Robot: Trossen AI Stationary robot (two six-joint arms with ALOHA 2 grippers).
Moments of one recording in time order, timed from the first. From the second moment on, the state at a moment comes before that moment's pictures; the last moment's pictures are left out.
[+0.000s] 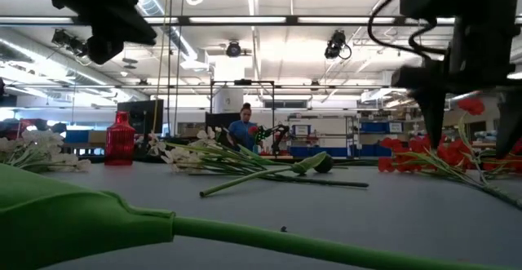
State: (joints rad) left arm -0.10 0.68 0.60 -0.44 -0.23 -0.72; right arm 0.25 1.38 0.73 -0.81 0.11 2.11
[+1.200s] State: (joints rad) left arm -0.09 0.74 0.60 -0.23 -0.15 -0.61; right arm 0.16 1.49 0.99 -0.44 0.56 1.21
